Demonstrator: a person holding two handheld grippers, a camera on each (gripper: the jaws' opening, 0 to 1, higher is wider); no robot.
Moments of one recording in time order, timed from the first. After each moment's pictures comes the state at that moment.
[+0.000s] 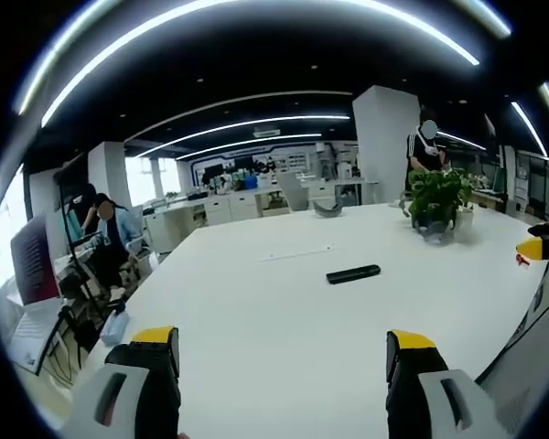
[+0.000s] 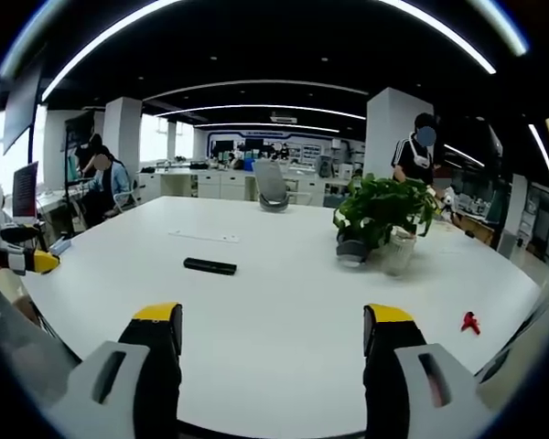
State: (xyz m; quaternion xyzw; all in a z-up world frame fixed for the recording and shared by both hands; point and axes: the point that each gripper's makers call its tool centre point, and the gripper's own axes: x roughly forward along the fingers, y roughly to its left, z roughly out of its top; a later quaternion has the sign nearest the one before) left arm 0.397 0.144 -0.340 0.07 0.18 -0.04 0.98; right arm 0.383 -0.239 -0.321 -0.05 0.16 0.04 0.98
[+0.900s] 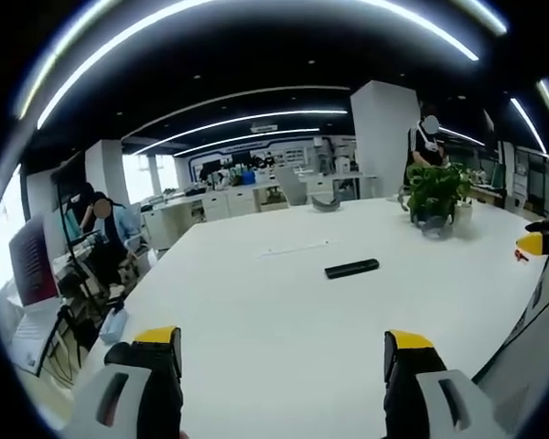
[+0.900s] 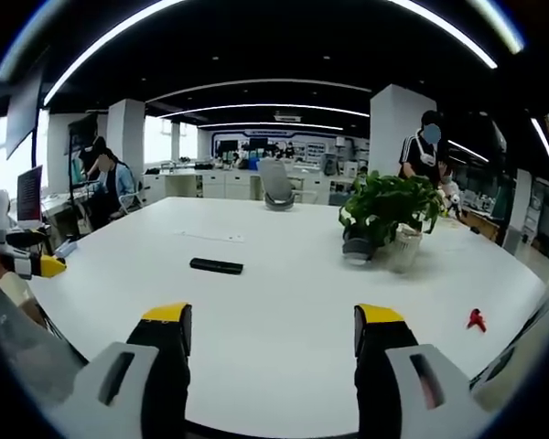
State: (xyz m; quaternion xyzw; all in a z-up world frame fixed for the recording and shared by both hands) left arm 0.394 0.137 -0.341 0.07 0.20 -0.04 0.98; right arm 0.382 -0.235 -0.322 -0.03 0.17 0.05 0.98
